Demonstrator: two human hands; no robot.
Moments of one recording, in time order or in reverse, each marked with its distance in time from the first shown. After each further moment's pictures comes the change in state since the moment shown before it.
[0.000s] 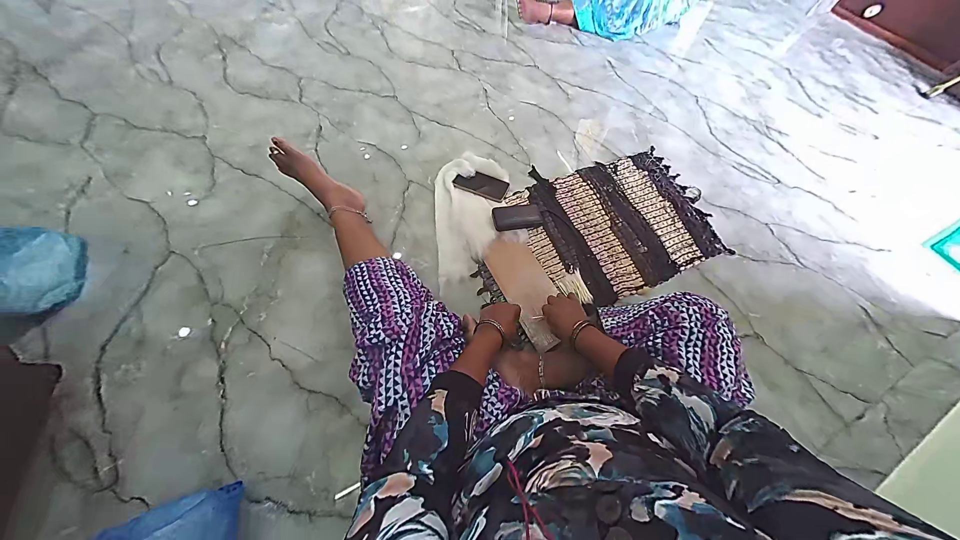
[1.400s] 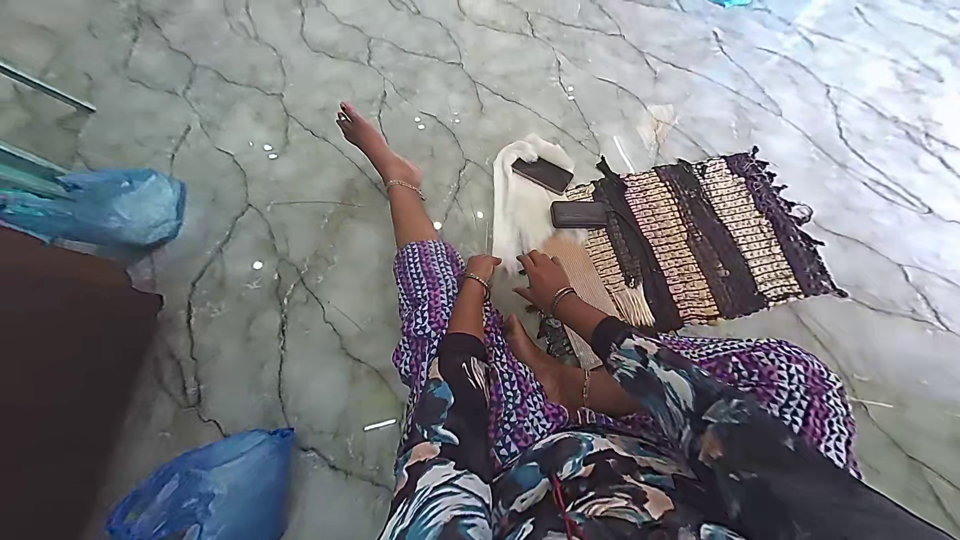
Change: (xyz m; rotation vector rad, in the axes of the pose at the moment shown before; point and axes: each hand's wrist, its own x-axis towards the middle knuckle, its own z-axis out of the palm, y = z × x) left_hand 0.018 -0.135 -0.058 -1.342 0.493 -0.489; right_hand 0.103 -0.096 -0.074 0.221 0.254 -0.206
